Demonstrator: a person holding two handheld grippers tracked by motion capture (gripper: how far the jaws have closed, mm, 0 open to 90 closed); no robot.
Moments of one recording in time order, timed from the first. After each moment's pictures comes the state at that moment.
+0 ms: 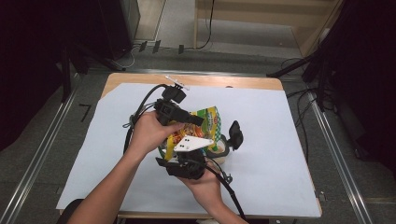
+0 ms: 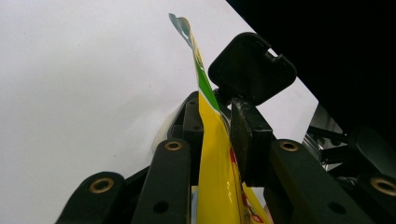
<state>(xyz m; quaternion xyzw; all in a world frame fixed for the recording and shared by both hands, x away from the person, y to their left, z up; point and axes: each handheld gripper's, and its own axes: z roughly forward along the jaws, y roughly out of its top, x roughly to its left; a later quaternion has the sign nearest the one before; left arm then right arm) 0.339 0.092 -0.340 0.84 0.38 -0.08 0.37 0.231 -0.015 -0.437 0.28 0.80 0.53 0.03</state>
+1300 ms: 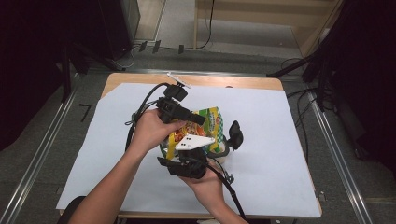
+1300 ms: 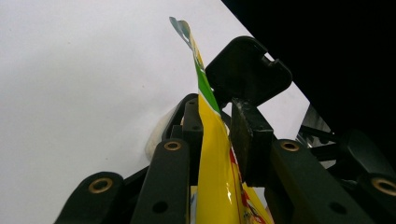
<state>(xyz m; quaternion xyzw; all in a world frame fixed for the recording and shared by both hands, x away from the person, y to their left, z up) 0.346 0.089 -0.341 0.84 0.38 -0.11 0.38 0.232 -0.019 -0.432 0.29 0.81 0.52 0.03</state>
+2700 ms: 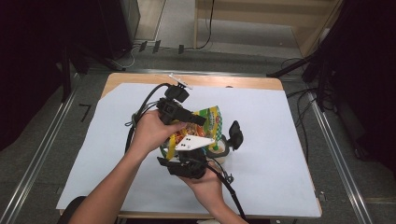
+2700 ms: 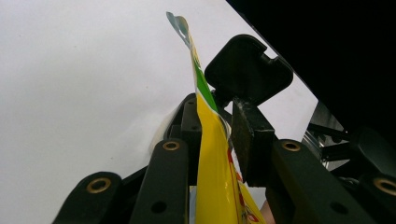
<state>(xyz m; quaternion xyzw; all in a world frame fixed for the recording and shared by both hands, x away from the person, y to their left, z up) 0.339 0.085 -0.336 0.85 0.38 -0.08 0.37 0.233 -0.018 -0.436 0.28 0.80 0.52 0.03</state>
